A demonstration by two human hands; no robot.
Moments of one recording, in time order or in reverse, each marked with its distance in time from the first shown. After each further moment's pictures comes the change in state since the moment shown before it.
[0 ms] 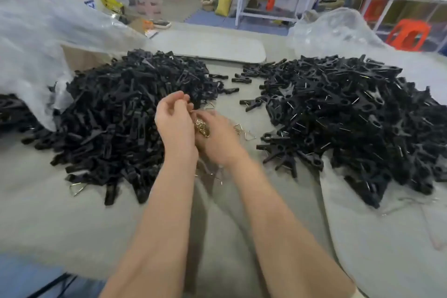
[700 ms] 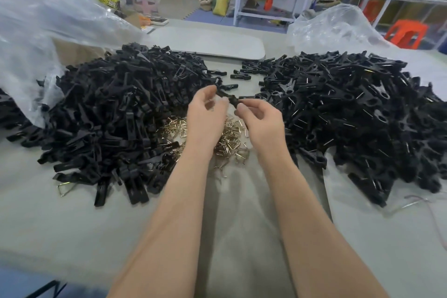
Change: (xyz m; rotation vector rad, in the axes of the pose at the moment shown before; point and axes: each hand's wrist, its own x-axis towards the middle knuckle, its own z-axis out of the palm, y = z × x) left_hand -0.007 -0.020 0.020 0.381 -0.355 0.143; right_hand -0.019 0.038 -0.038 0.752 0.430 0.200
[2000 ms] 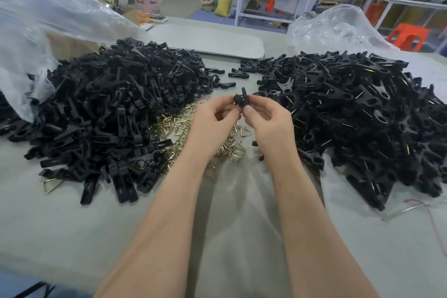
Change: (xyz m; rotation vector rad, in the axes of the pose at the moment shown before) left_hand -0.015 -0.006 0.008 -0.013 -0.254 0.104; right_hand -0.006 -0.005 -0.022 0.023 -0.017 -0.059
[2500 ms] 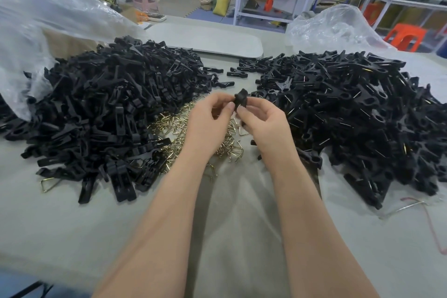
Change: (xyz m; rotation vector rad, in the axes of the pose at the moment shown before) left_hand 0.002 0.001 -0.003 0.173 0.093 0.066; right_hand 0.000 0.001 0.001 0.050 -0.081 0.100
